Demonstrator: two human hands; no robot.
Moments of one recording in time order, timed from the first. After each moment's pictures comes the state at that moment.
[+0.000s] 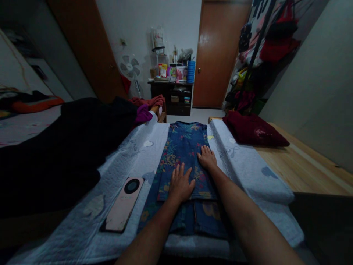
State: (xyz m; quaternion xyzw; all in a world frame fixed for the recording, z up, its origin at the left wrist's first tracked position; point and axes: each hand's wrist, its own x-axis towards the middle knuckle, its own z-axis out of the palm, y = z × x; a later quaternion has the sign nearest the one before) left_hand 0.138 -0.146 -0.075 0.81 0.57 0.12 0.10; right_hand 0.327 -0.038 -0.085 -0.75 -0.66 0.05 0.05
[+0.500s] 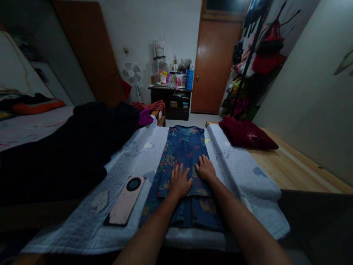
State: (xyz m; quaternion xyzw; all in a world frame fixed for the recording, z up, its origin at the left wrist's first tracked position) left_hand 0.139 -0.147 -0.076 0.81 0.57 0.14 0.09; right_hand 0.313 -0.100 -0.083 -0.74 -0.67 0.03 0.04
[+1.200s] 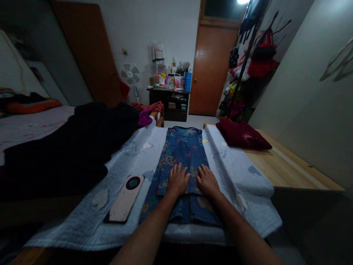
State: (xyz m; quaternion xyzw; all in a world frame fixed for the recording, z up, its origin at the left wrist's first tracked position) left_hand 0.138 -0.148 -0.073 0.80 0.57 0.16 0.08; right_hand 0.310 -0.174 -0.075 -0.71 -0.70 0.02 0.05
